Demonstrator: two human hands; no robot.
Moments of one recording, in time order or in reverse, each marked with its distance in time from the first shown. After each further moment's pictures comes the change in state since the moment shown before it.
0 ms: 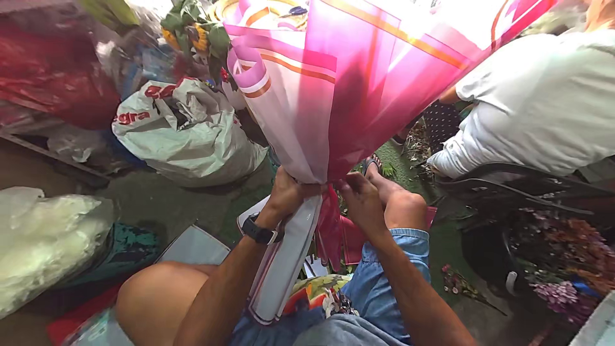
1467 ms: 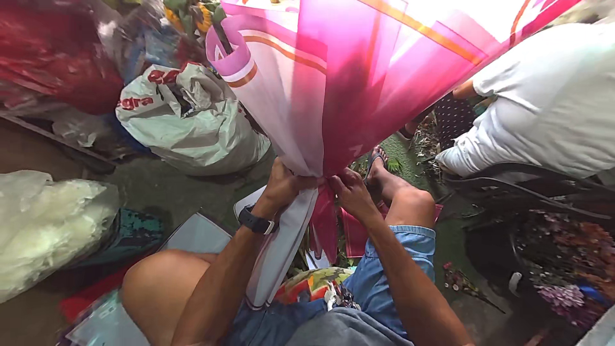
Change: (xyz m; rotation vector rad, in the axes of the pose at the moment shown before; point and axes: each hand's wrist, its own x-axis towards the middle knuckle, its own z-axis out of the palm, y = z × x) left_hand -0.001 -0.010 -0.024 0.007 -0.031 0.037; right_hand 0.022 0.004 0.020 0.185 -0.278 0.119
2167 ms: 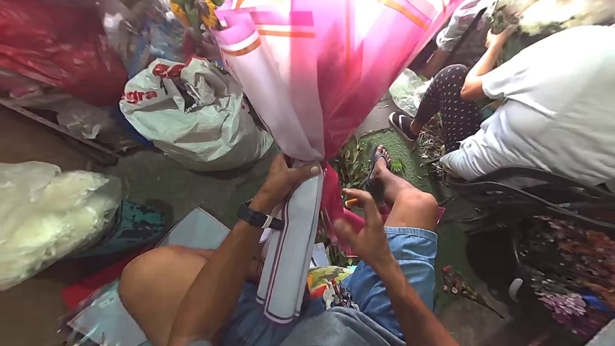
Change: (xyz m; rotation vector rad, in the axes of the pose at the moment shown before) left_hand -0.003 0.001 -0.009 -0.093 -0.007 -0.105; right_hand -0.079 0.029 -0.002 -0.350 0.184 -0.218
